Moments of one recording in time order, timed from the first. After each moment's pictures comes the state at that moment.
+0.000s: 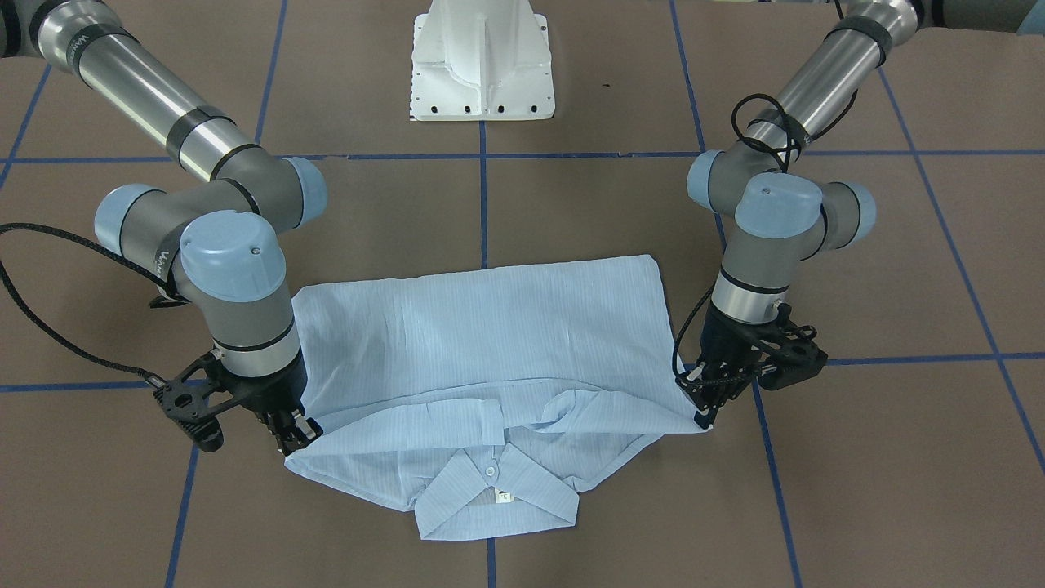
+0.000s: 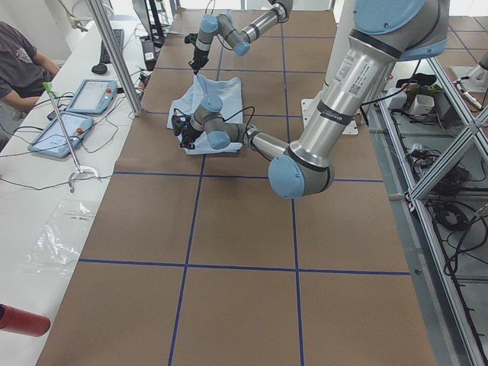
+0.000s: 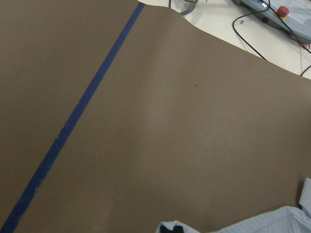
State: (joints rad) left arm -0.79 -2.15 -1.28 -2.31 -1.64 -1.46; right arm 0.83 -0.84 1.25 -1.26 1.74 1.70
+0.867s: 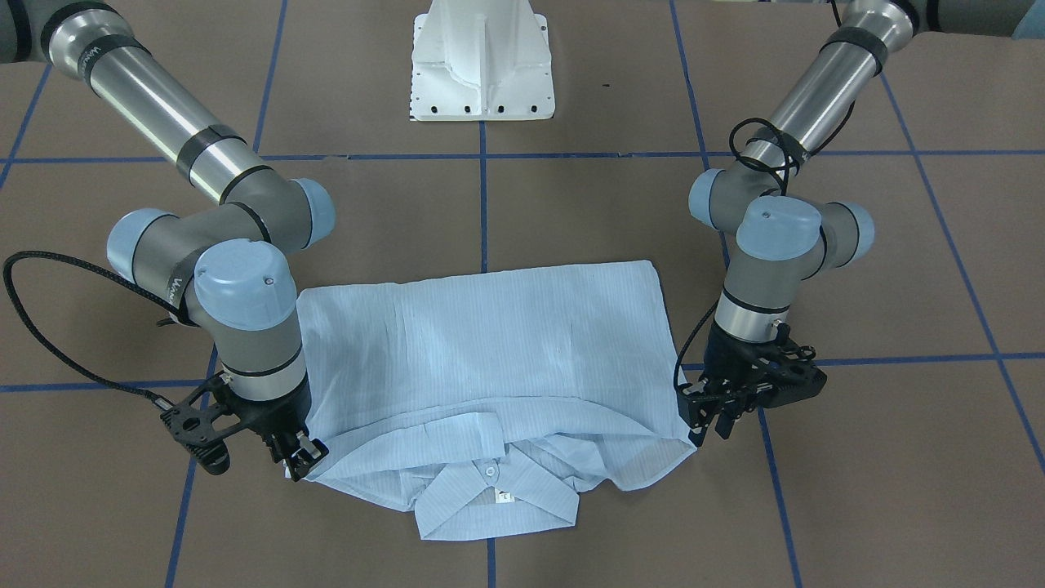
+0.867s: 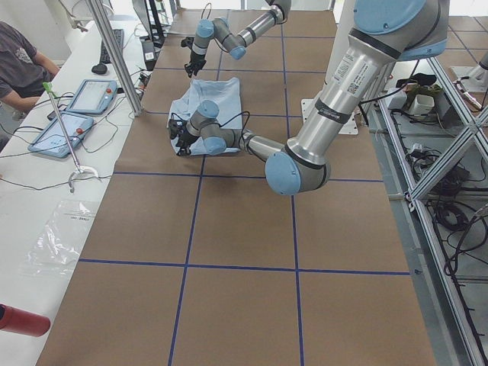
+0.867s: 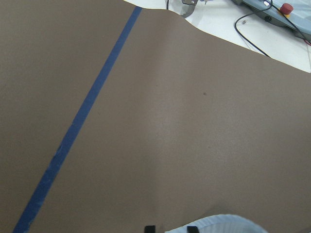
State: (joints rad) left arm -0.80 -2.16 -1.21 -2.36 -1.63 -1.37; right arm 0.83 -0.81 1.19 -1.23 1.72 1.69
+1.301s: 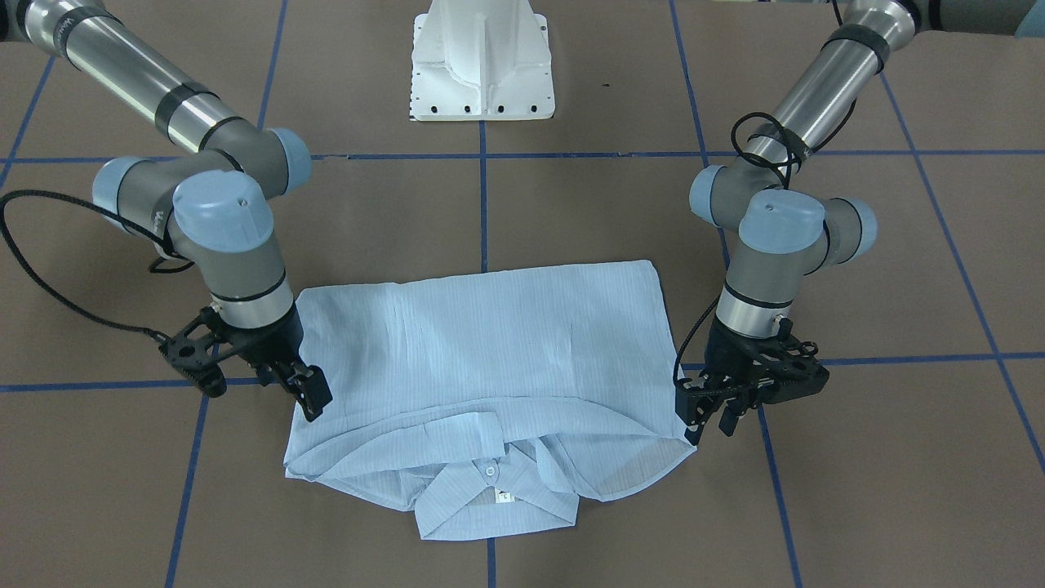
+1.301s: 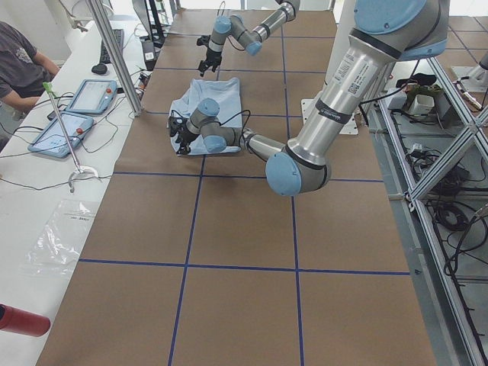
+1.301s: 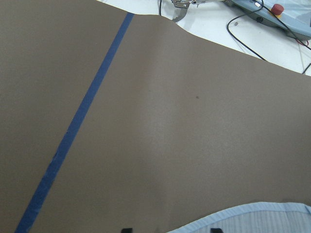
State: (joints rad) left arm -0.80 -2.15 -1.25 -2.36 -1.63 -1.36; right arm 0.73 -1.06 1.52 -1.24 1.74 1.75
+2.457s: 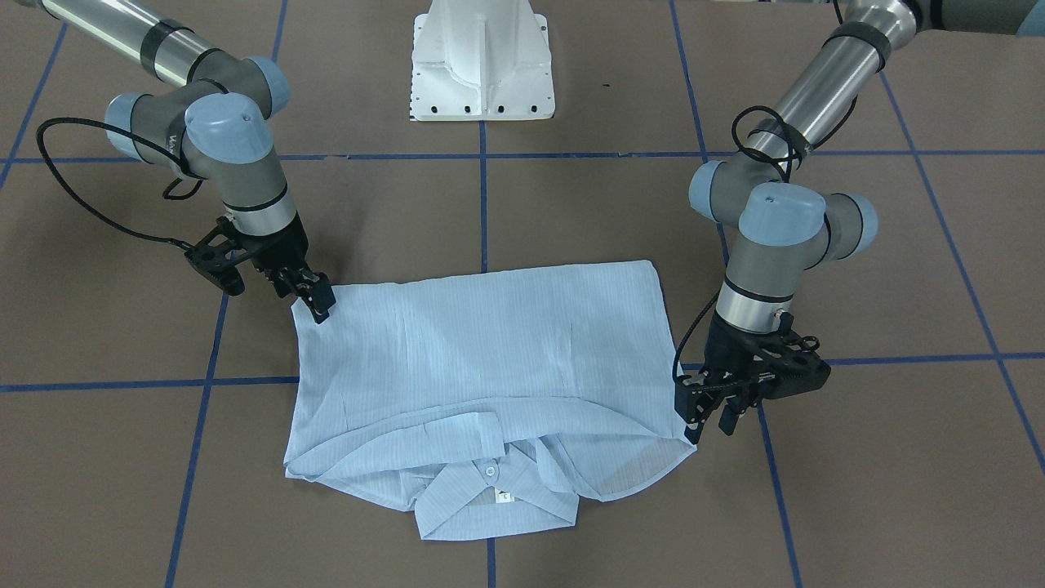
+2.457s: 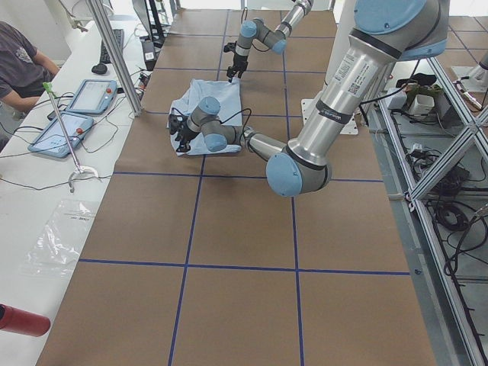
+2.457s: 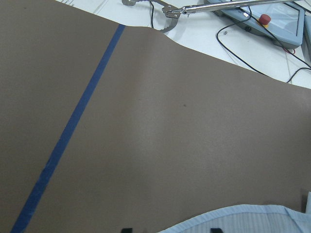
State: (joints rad) left arm -0.80 -2.15 -1.26 -2.35 -1.61 -1.36; right arm 0.60 -1.23 1.69 -1.23 1.73 1.85
